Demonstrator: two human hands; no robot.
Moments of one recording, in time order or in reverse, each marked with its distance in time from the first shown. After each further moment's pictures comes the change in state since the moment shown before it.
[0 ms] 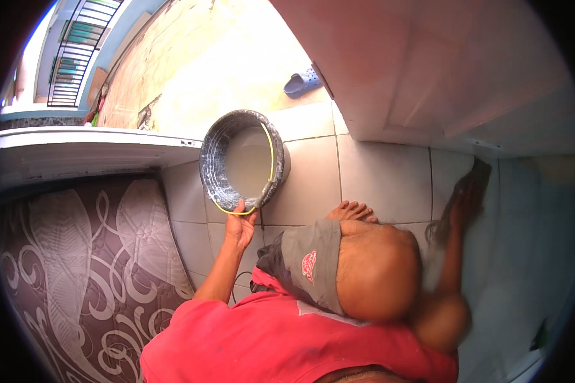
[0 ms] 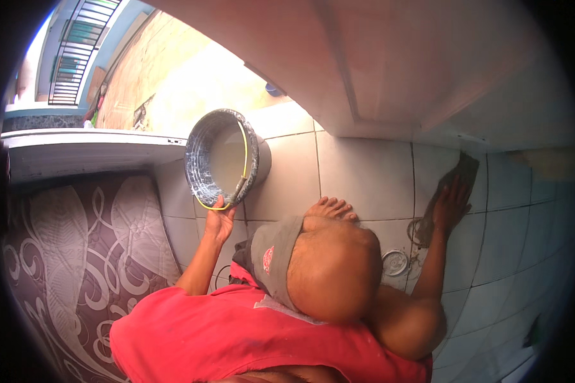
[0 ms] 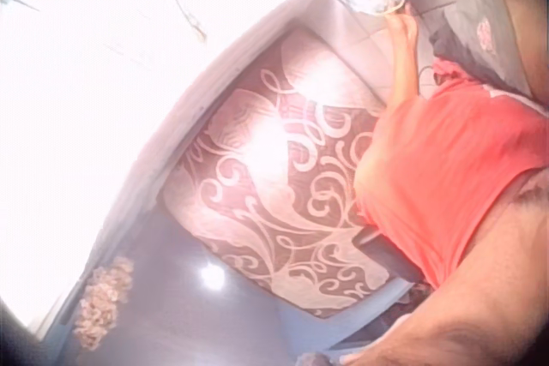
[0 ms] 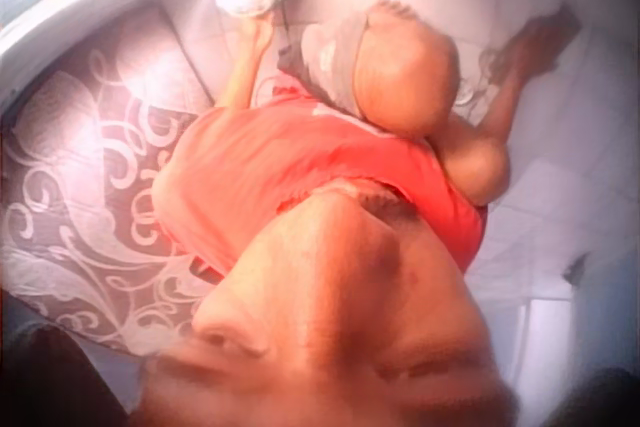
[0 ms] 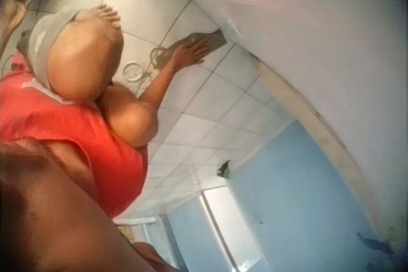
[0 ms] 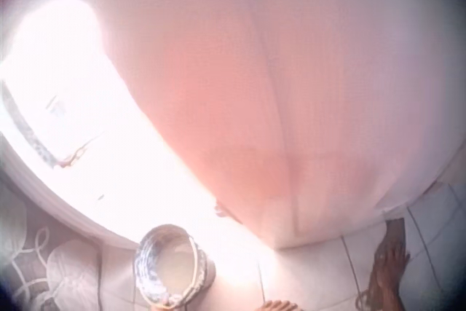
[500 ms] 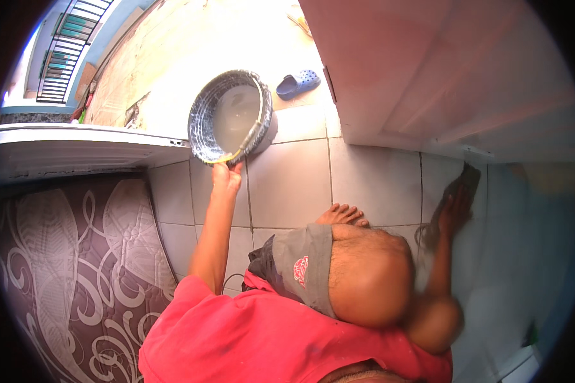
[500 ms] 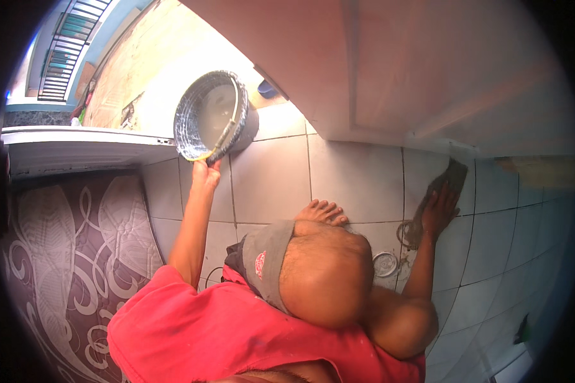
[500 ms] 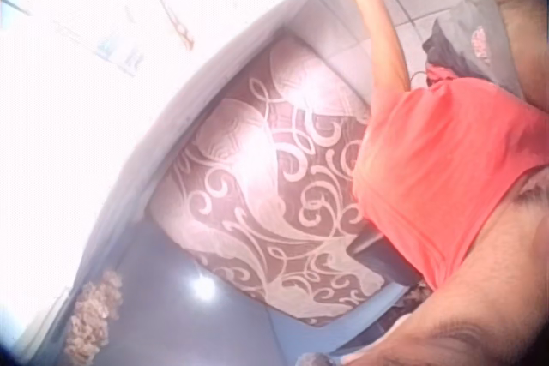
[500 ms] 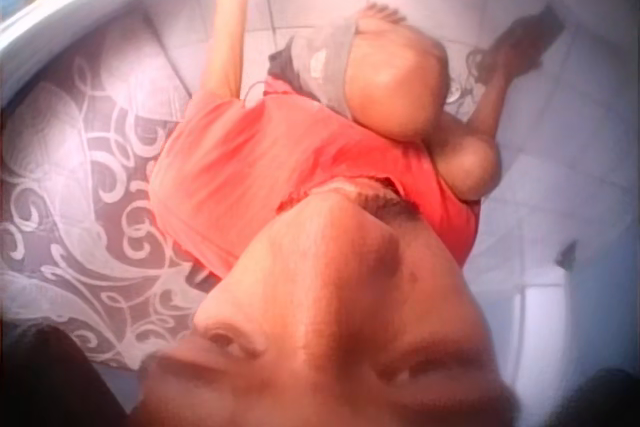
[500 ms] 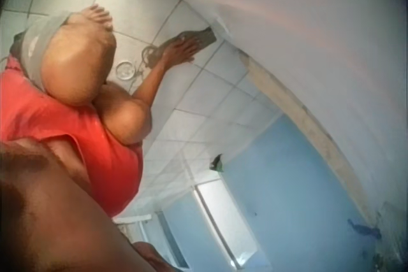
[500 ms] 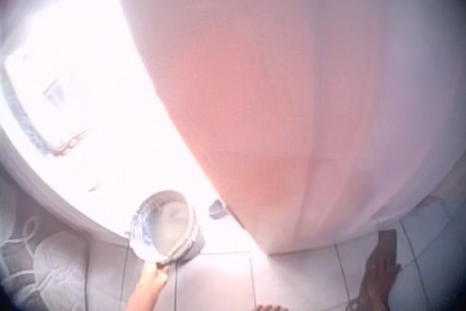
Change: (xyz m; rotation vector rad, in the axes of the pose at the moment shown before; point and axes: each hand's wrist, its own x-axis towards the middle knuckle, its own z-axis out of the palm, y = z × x) left_hand 0.142 0.036 0.078 -0.101 0.170 0.180; right_hand -0.018 -0.005 -0.010 0.077 0.013 0.007
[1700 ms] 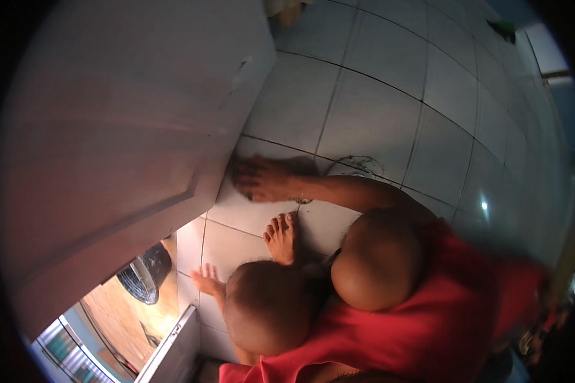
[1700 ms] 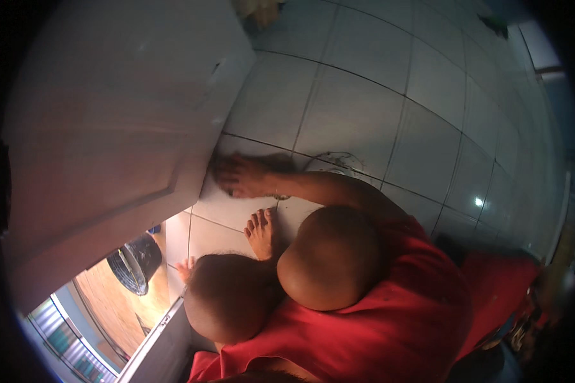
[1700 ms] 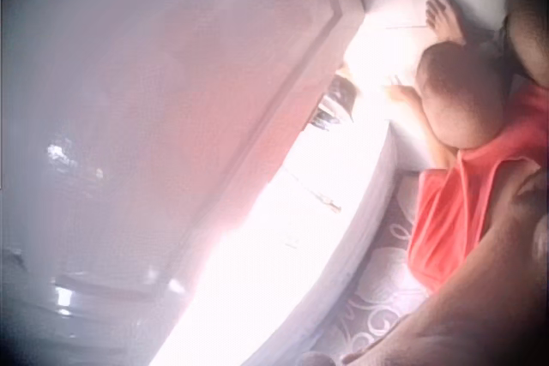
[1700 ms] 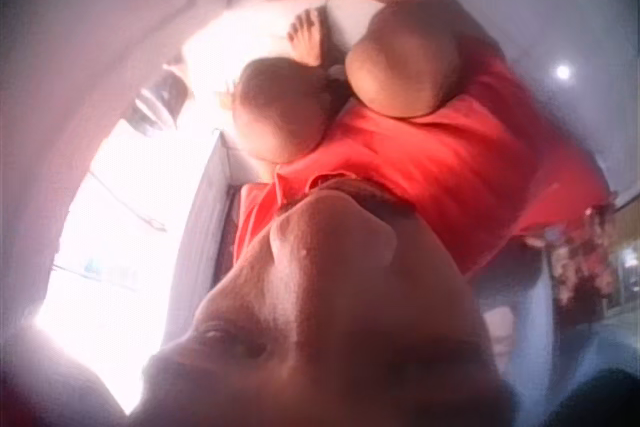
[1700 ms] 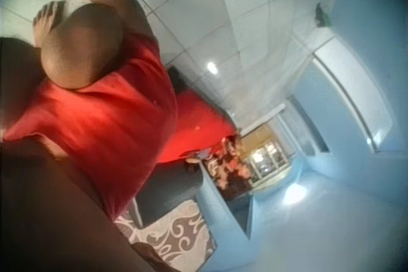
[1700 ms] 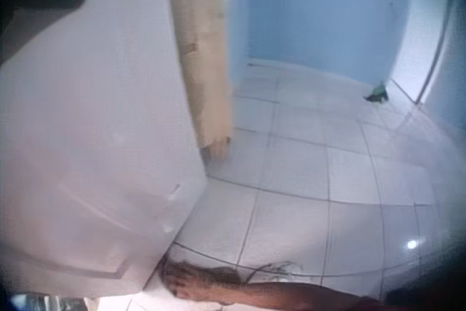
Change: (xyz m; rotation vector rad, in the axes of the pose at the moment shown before) left_hand 0.012 -0.089 0.041 0.660 -0.309 0.065; right_hand -0.051 -0.191 0.017 0.324 0.089 -0.608
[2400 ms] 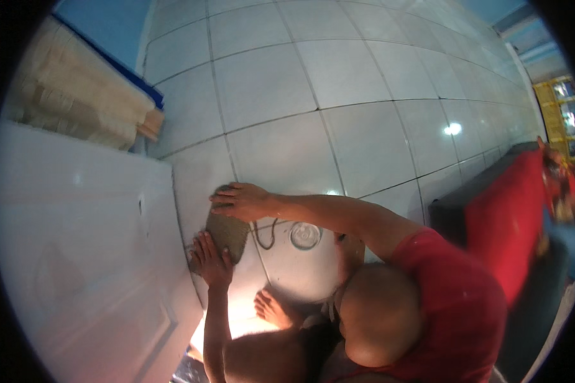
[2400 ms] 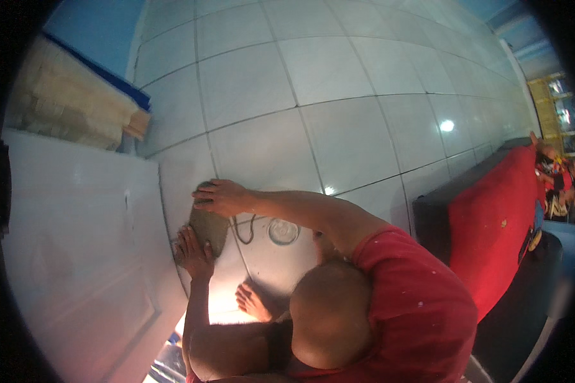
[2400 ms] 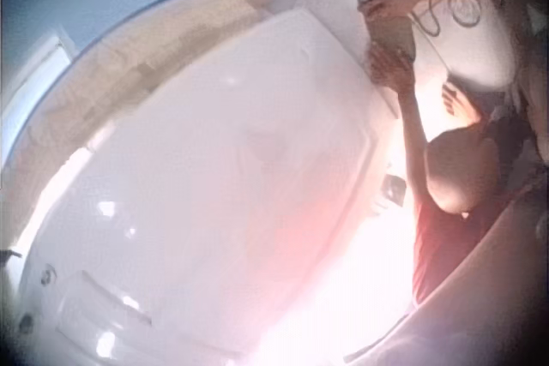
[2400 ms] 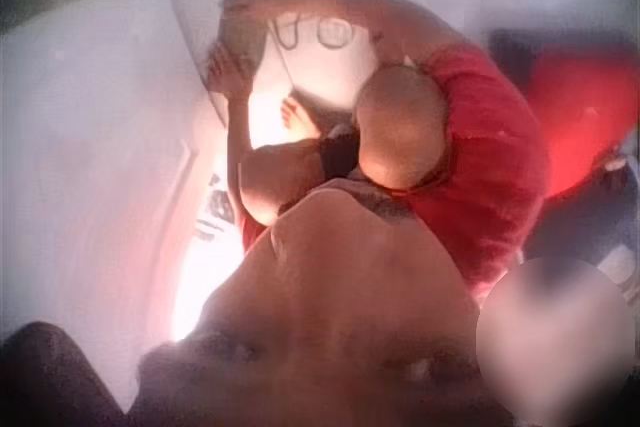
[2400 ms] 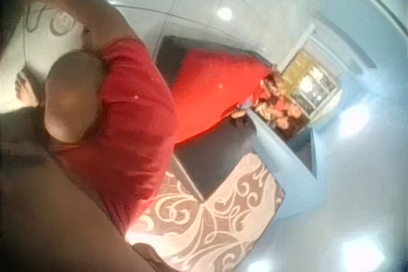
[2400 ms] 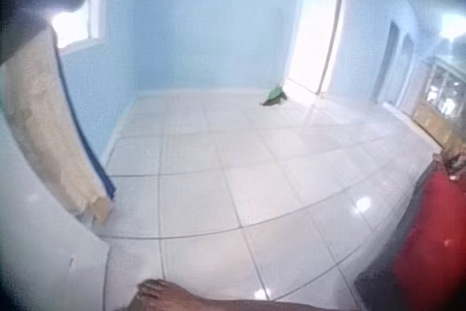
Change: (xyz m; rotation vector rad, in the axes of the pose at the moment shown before) left_hand -0.125 -0.062 0.361 1.367 -1.239 1.755; right_hand -0.106 0.136 -0.094 -0.164 -0.021 0.488
